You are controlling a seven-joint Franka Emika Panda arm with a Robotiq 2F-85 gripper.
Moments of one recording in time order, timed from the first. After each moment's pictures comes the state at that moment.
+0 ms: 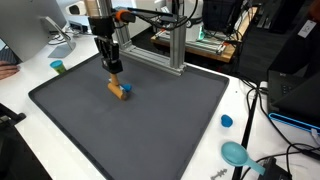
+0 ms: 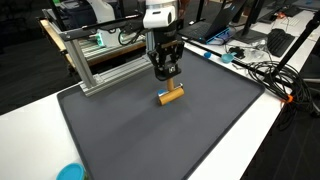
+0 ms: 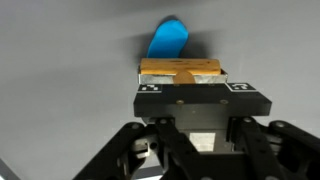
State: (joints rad) arm -0.07 0.32 -0.04 -2.05 0.11 2.57 -0.01
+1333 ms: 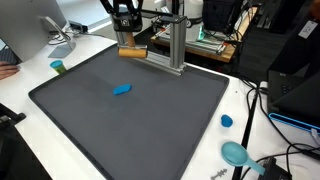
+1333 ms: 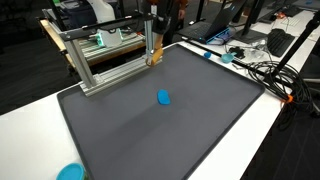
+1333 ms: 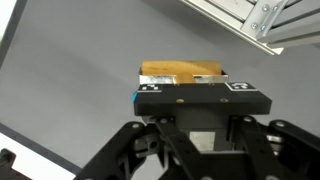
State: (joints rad) arm 0.02 0.08 0.03 -1.93 -0.19 1.90 -0.38
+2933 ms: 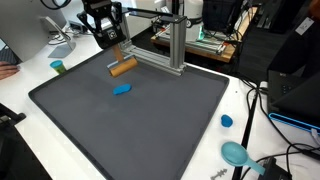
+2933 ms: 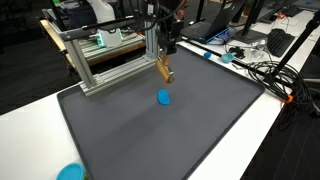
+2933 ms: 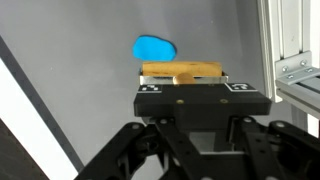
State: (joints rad) arm -0.09 0.23 -0.01 -1.82 0.04 2.01 -1.36
